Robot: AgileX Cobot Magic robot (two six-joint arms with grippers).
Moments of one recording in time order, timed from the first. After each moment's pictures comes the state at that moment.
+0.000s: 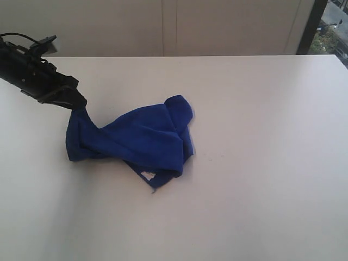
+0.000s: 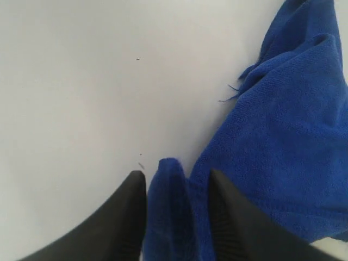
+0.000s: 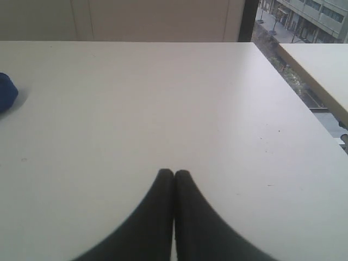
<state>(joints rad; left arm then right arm) -0.02 1.98 -1.42 -0.78 0.91 0.83 -0.05 0.01 0.00 0.02 0.35 -0.01</state>
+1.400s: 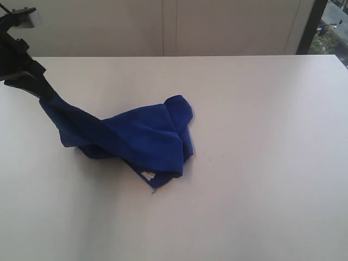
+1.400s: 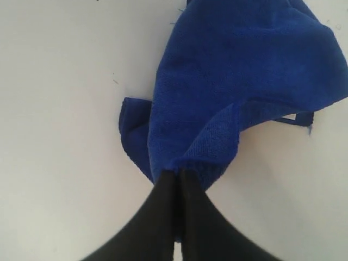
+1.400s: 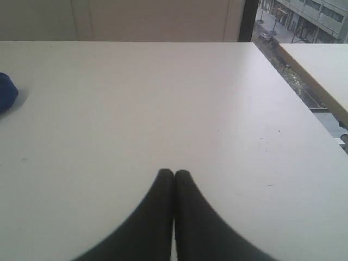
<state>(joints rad) -0.02 1.73 -1.42 -0.52 1.17 0.76 -0.05 0.01 0.00 0.02 0.35 -0.01</state>
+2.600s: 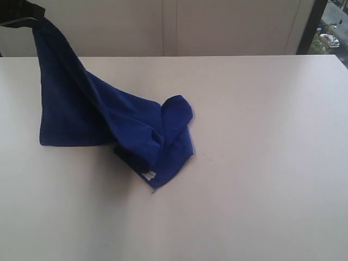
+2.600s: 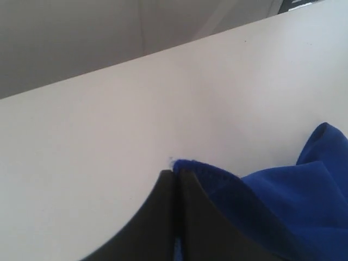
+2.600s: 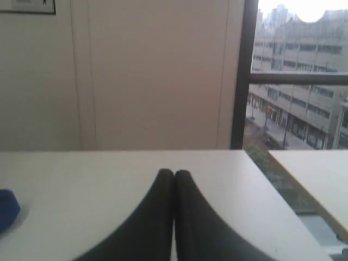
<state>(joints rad) -0.02 1.62 -1.42 -0.63 0.67 0.76 -0.05 0.01 0.00 0.02 -0.01 -0.01</state>
